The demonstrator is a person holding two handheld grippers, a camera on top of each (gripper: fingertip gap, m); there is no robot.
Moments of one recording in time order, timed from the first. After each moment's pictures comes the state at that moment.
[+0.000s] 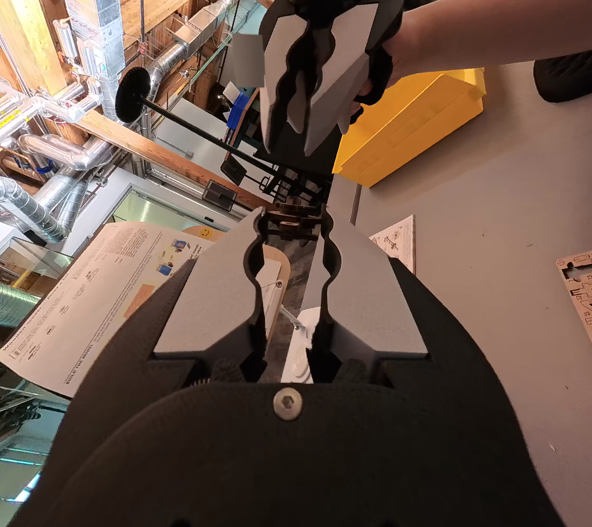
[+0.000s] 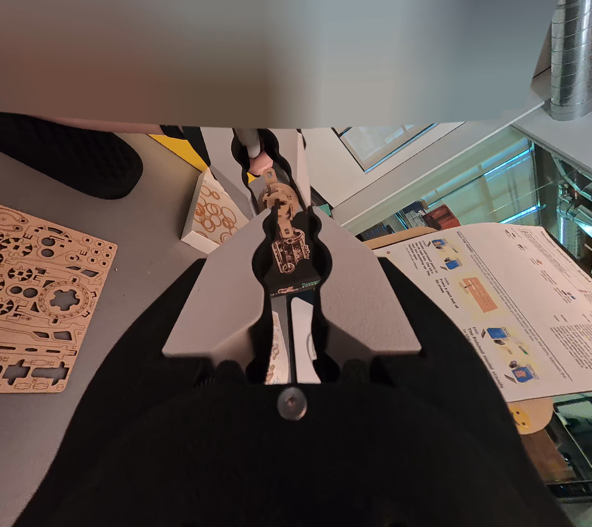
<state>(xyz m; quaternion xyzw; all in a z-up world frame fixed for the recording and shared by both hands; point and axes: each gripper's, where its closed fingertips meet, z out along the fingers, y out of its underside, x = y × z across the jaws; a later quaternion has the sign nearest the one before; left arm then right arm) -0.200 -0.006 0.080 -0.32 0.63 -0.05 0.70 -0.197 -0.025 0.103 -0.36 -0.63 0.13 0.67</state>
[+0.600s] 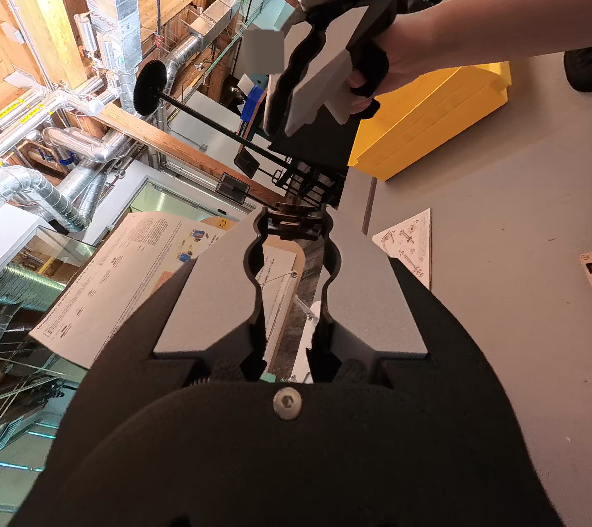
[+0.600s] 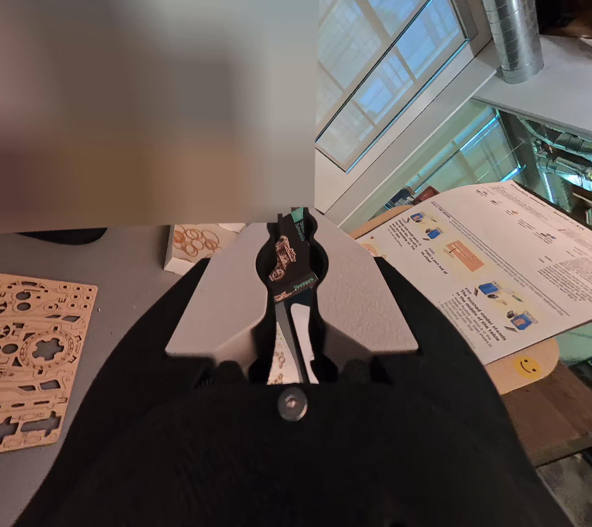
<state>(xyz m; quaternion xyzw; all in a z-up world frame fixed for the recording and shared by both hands) -0.214 0.001 0.091 -0.33 0.62 -0.03 0.71 -0.175 0.001 0.125 -0.40 -0.55 0.18 0.71</state>
